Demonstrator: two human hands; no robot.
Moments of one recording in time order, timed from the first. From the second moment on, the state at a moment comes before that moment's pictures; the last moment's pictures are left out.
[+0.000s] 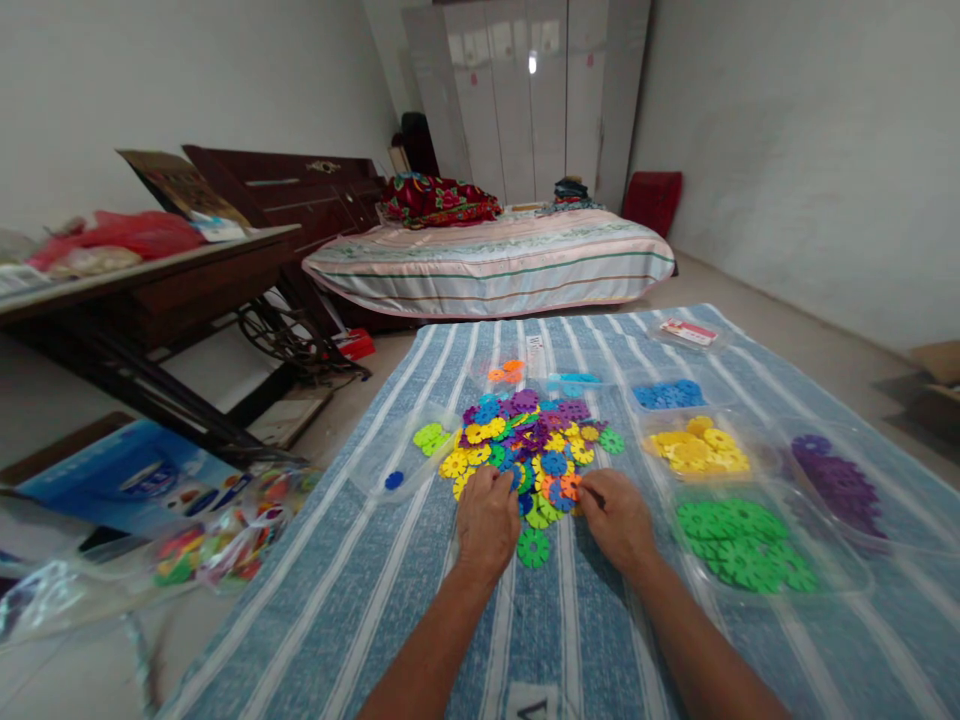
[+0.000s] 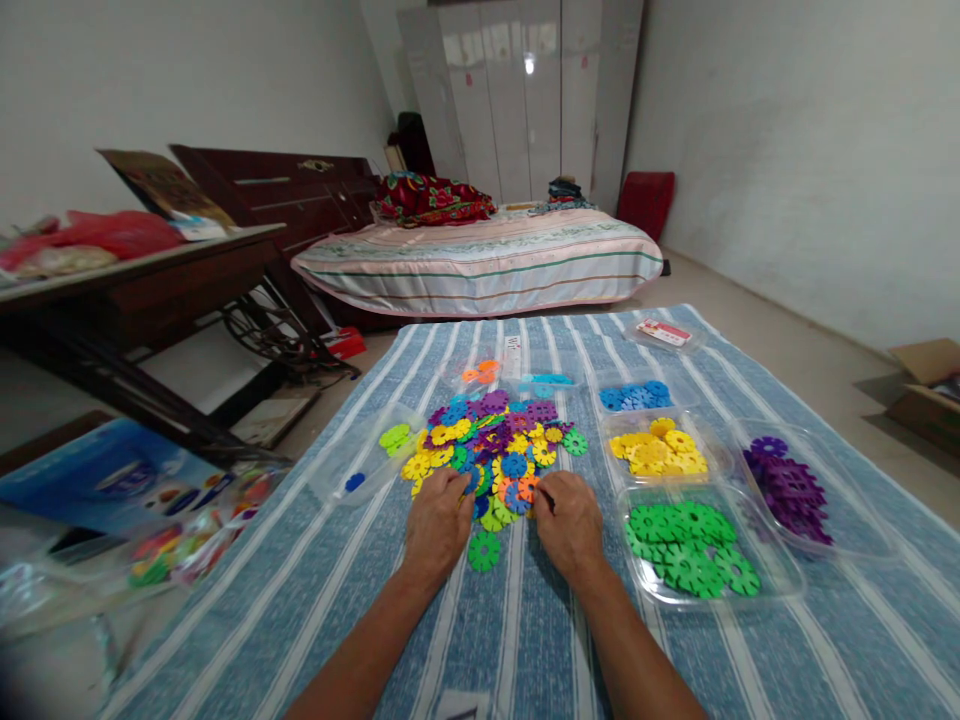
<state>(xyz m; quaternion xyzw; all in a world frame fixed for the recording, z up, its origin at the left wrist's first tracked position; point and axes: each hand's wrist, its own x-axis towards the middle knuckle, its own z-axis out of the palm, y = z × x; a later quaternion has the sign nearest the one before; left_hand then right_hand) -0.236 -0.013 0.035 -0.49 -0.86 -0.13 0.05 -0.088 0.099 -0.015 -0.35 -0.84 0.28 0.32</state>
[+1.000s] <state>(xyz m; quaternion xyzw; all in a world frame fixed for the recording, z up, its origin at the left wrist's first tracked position) -0.263 0.005 0.072 -0.45 -0.83 -0.30 -0.10 -0.092 0.098 -0.012 -0.35 -0.83 0.27 0.34</state>
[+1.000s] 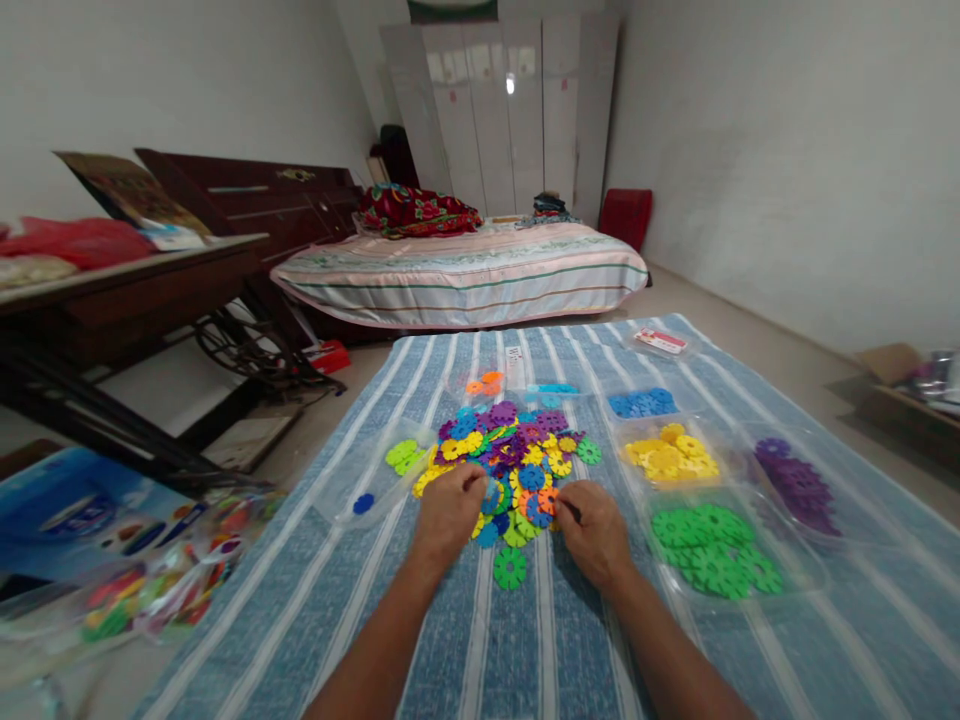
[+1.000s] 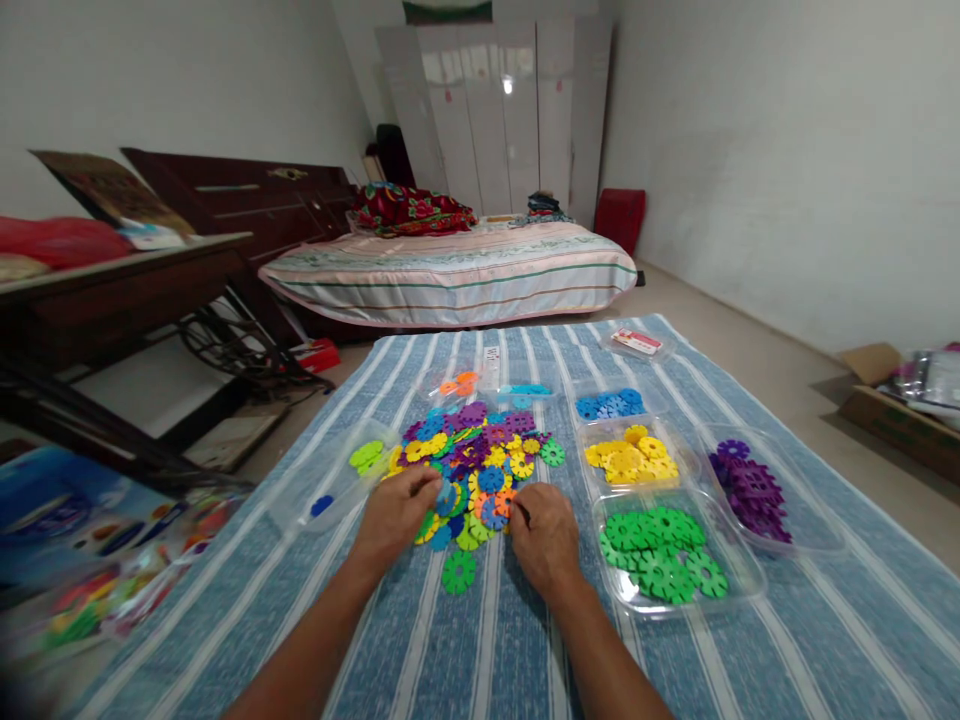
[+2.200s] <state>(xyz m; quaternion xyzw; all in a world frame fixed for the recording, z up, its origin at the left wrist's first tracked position) -0.214 -0.019 0.043 -0.58 -0.81 -0.11 -0.01 -0.086 0.097 -0.019 -0.34 -0.83 0.30 0.32</state>
